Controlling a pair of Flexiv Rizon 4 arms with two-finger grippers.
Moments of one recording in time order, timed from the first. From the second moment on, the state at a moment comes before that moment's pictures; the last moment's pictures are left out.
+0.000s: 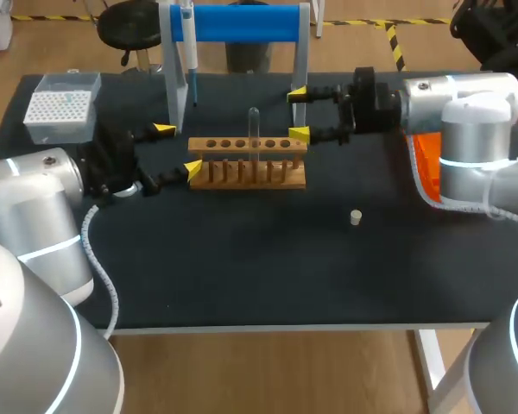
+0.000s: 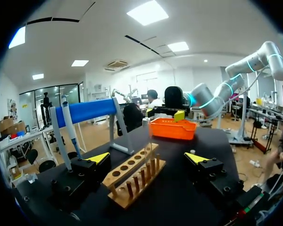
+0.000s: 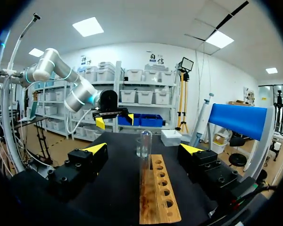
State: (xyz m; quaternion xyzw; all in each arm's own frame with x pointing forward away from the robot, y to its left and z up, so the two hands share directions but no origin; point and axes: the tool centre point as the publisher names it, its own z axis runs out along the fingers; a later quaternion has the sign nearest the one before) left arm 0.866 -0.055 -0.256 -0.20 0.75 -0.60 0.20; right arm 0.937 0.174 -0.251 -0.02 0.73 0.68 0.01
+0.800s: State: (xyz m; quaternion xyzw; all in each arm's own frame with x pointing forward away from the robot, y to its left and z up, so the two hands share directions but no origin) left arm 0.866 -0.054 -0.256 -0.20 0.75 -0.60 0.20; right arm 0.942 0.218 -0.268 -0.02 0.74 0.68 -0.04
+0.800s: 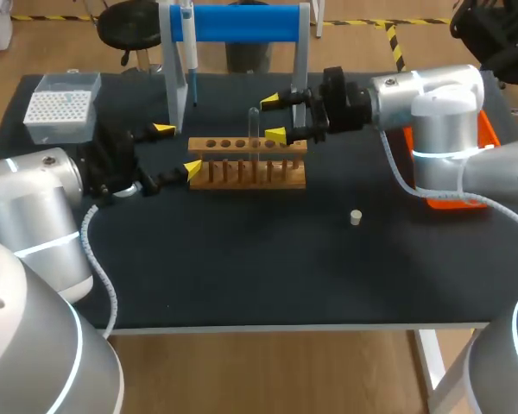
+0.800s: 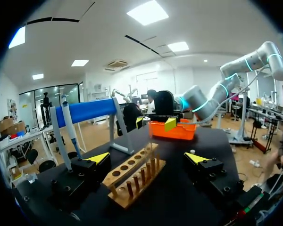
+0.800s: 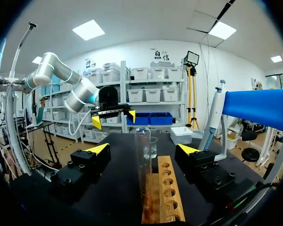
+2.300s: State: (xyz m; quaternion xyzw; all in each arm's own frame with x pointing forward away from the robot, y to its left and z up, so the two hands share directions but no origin) left arm 0.866 -0.054 -0.255 -0.20 0.75 -0.60 0.20; right arm 0.942 0.247 -0.280 -0.01 0.72 0.69 -0.02
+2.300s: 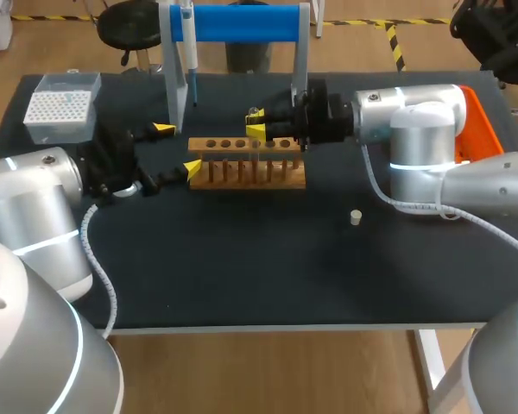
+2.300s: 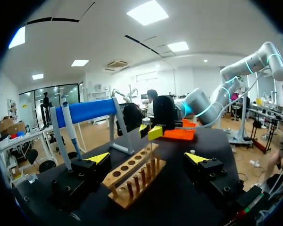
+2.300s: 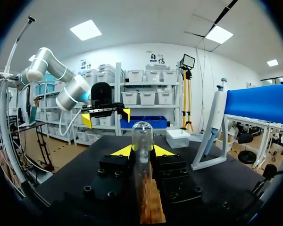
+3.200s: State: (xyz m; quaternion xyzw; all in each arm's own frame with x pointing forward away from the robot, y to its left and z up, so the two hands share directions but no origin) left arm 0.866 -0.054 -0.255 -0.20 0.75 -0.60 0.20; right arm 0.942 0.245 -0.262 -0.02 0.72 0.70 -0.04
